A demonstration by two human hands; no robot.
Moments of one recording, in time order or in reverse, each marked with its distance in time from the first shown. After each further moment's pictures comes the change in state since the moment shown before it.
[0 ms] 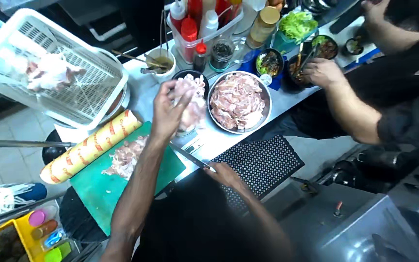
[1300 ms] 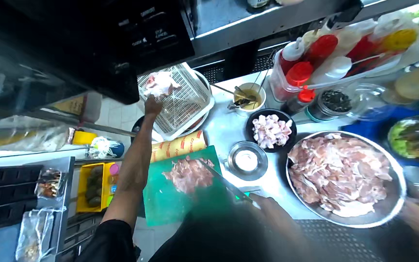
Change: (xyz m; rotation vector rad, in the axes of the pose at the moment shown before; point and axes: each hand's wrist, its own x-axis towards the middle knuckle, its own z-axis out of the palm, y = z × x) left_hand 0.119 -0.073 -0.428 1.229 0.539 -0.666; right_hand 0.094 -0.092 -0.101 -0.104 -0.247 -0.220
